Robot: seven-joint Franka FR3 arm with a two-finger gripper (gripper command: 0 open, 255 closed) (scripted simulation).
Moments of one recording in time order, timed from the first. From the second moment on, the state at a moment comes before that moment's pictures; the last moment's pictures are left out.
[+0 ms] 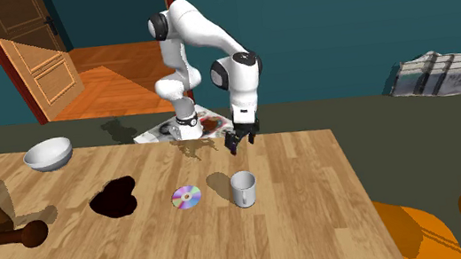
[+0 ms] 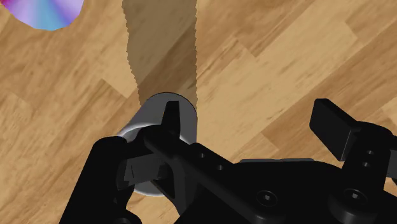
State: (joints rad) arm -0.09 0.11 -0.12 -1.93 -0.06 2.00 -0.15
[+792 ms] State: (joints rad) arm -0.13 0.41 -0.13 -1.66 -0.03 2.03 -0.21
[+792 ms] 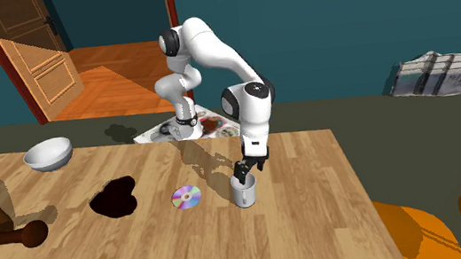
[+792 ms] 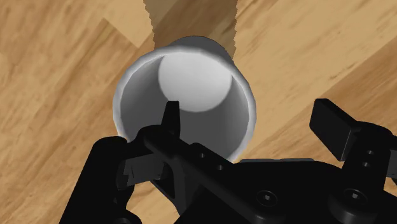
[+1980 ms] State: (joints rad) arm -0.13 0.42 -0.13 -1.69 -0.03 2.08 -0.21
